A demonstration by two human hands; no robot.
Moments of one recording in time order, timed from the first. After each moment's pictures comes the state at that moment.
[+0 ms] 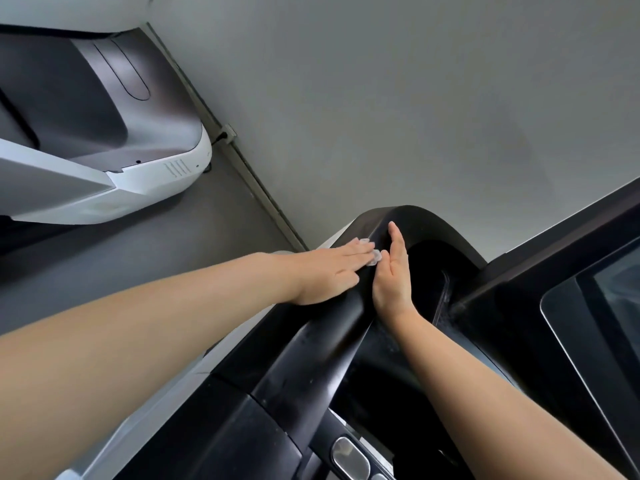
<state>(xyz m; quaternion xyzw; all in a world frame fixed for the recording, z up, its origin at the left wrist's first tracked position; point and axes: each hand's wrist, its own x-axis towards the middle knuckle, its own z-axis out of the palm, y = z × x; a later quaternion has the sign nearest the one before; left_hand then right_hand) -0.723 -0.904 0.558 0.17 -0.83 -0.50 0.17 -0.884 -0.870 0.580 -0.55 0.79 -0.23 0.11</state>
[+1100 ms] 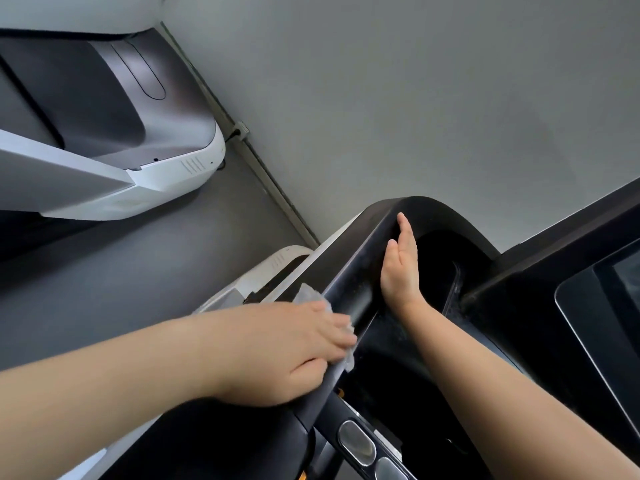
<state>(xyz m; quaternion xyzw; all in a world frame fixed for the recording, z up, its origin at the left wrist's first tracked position) -0.650 -0.826 0.568 0.07 -0.88 -0.42 0.21 -0.883 -0.870 0.581 -0.56 0.78 -0.24 0.10</state>
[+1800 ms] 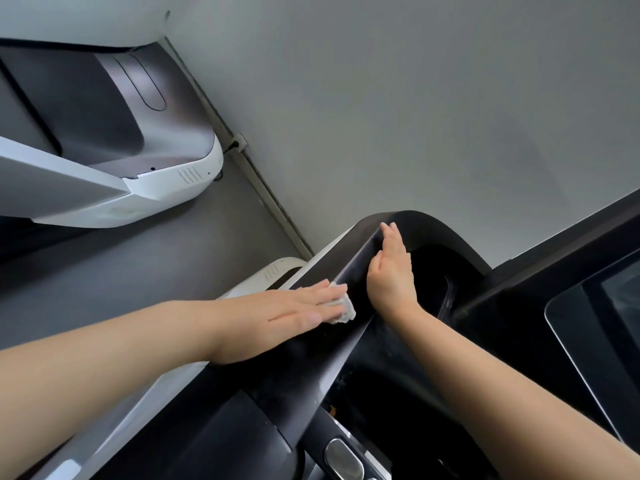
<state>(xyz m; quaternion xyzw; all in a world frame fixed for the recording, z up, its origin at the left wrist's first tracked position) -0.674 -0.853 0.523 0.12 -0.76 -0.59 0.25 -0.876 -0.875 0.596 -0.60 0.79 -0.09 0.06</state>
